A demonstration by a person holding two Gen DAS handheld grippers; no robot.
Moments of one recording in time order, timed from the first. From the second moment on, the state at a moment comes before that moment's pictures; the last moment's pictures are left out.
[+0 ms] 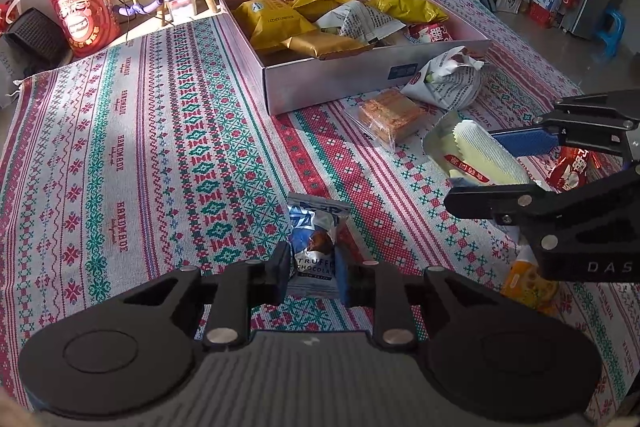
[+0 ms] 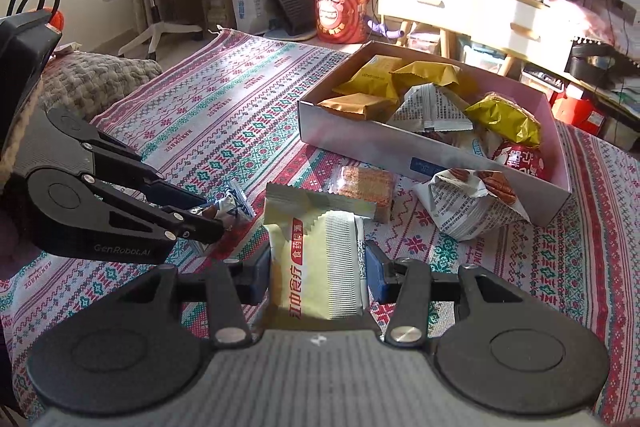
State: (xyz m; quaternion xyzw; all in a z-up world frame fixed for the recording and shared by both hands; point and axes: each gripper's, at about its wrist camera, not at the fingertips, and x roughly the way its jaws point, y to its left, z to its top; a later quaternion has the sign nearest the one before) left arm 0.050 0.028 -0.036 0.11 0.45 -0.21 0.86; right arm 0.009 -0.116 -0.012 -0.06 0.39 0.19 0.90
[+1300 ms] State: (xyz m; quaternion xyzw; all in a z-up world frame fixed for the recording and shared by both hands) left arm 0.097 0.008 0.027 0.00 0.40 -0.21 0.89; right arm 0.060 -0.166 0.025 0.01 0.35 0.11 0.93
